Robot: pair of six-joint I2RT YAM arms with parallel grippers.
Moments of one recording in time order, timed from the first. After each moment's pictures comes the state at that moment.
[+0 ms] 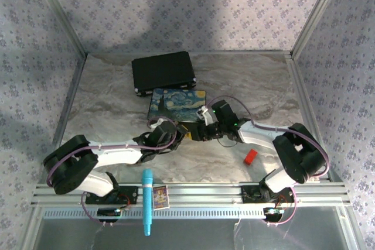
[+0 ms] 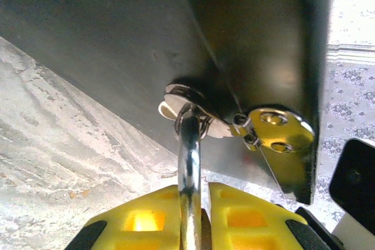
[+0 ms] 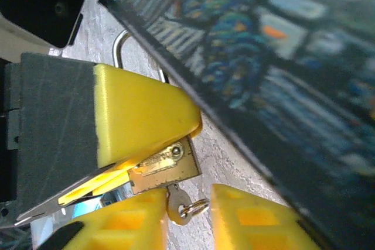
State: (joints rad) left arm -0.97 1.40 0.51 0.30 -0.16 -1.68; right arm 0.62 1.52 0.67 0.05 -0.69 0.51
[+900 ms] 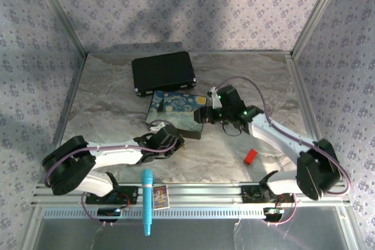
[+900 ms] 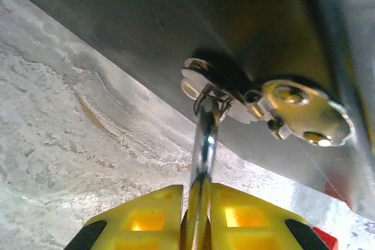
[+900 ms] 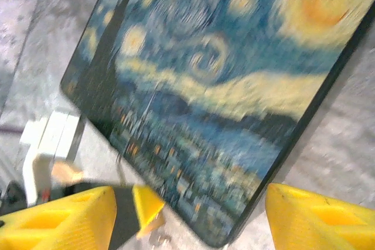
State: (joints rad) left arm -1.00 1.39 0.54 0.02 -0.15 -1.51; right arm 0.59 1.37 0.94 -0.35 -0.29 0.48
